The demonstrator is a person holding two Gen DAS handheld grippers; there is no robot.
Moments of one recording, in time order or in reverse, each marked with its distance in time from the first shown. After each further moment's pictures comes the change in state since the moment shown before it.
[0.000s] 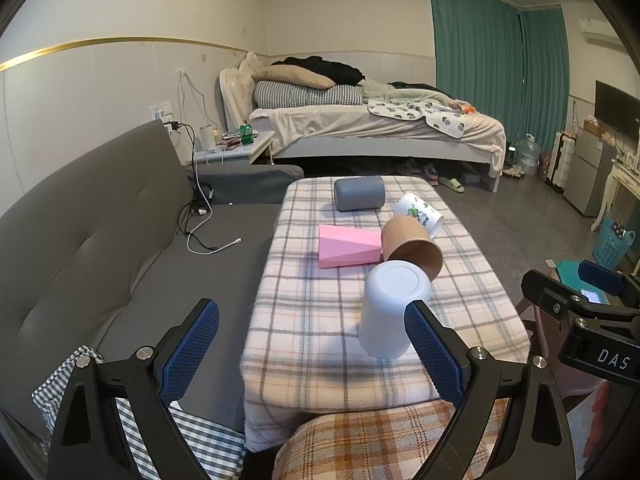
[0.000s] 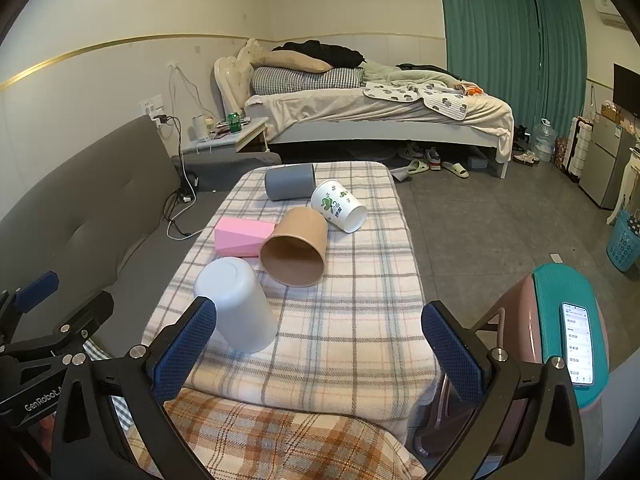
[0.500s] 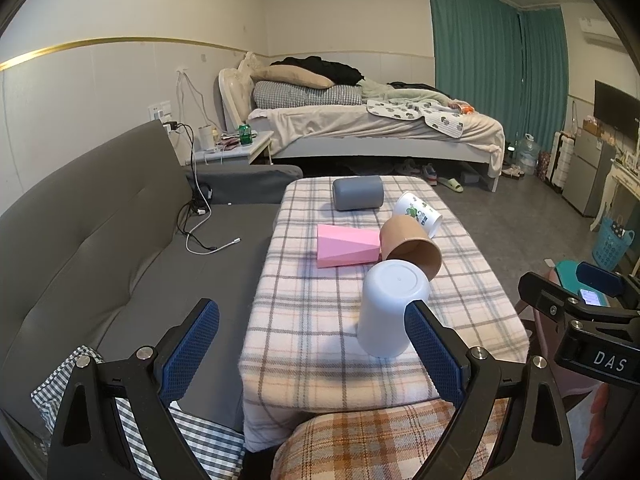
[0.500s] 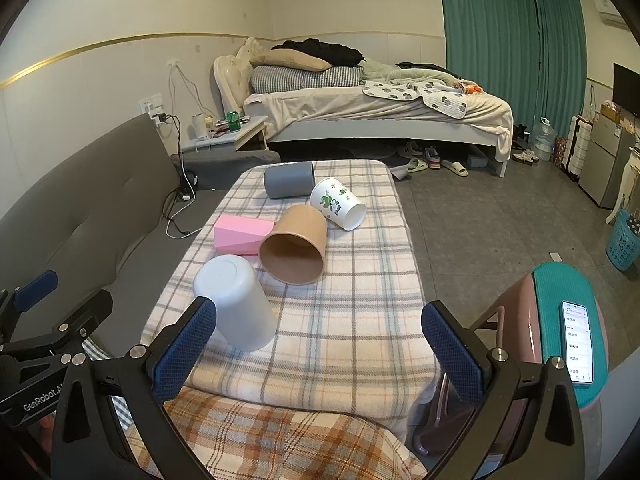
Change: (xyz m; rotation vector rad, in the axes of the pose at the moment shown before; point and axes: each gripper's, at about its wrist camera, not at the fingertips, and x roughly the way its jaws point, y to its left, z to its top) left arm 0.000 0.000 0.000 0.001 0.002 -0.003; right arm 0.001 0.000 -0.002 0.000 0.006 -0.002
